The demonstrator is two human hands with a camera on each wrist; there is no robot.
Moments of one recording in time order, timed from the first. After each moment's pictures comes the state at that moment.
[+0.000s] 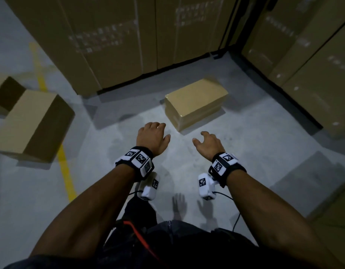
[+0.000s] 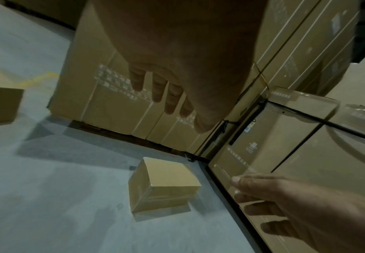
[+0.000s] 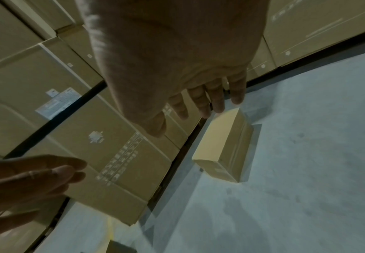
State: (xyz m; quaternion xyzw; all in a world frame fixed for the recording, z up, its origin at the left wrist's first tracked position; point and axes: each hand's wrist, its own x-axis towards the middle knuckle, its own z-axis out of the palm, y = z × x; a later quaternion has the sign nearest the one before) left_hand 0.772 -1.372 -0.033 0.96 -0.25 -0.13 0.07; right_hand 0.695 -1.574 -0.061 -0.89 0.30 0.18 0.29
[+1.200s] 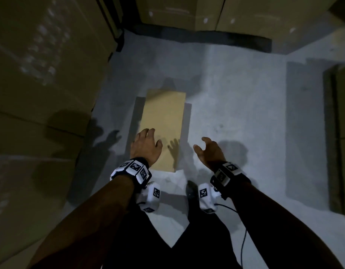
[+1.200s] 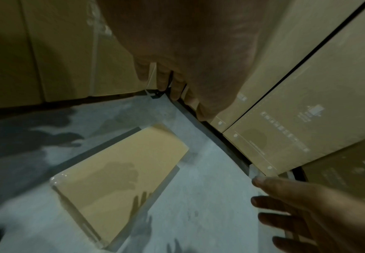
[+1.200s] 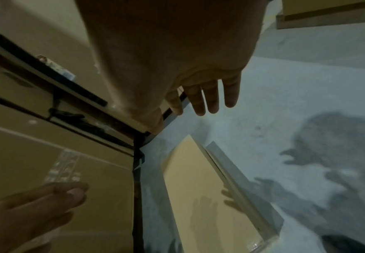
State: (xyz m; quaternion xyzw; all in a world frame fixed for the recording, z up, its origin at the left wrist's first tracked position) left_hand 1.278 -1.728 -0.149 0.83 -0.48 -0.27 -0.01; right_hand 1.065 -1.791 -0.179 -0.62 0.65 0.06 0.44
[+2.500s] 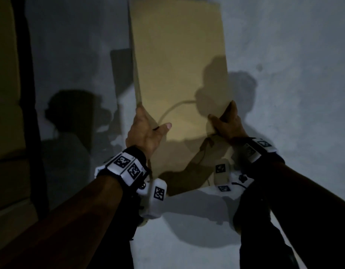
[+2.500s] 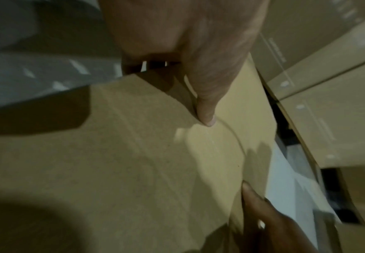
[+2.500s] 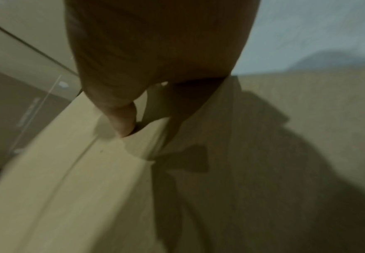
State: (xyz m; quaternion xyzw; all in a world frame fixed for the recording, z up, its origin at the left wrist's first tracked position) left_hand 1.371 -1.800 -0.516 0.81 -0.40 -0.42 0.12; right_hand 1.132 -1.835 -0.565 -0.43 0.73 -0.10 0.51
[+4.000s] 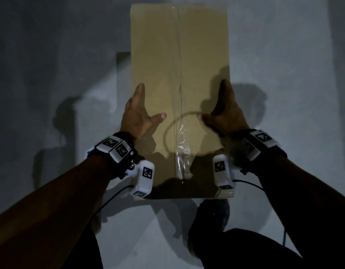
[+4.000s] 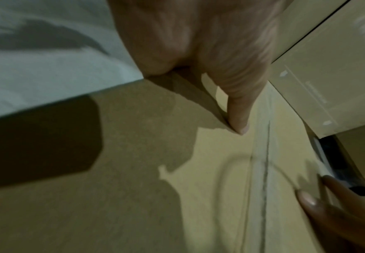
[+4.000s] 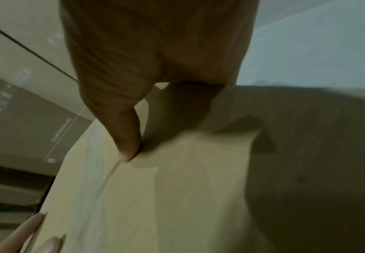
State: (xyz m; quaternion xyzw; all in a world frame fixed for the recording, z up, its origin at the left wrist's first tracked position) left_hand 1.200 -1.862 -0.561 0.75 -0.46 -0.43 0.21; right_hand 0.938 -1.903 -0.572 -0.57 0.66 -0.15 0.47
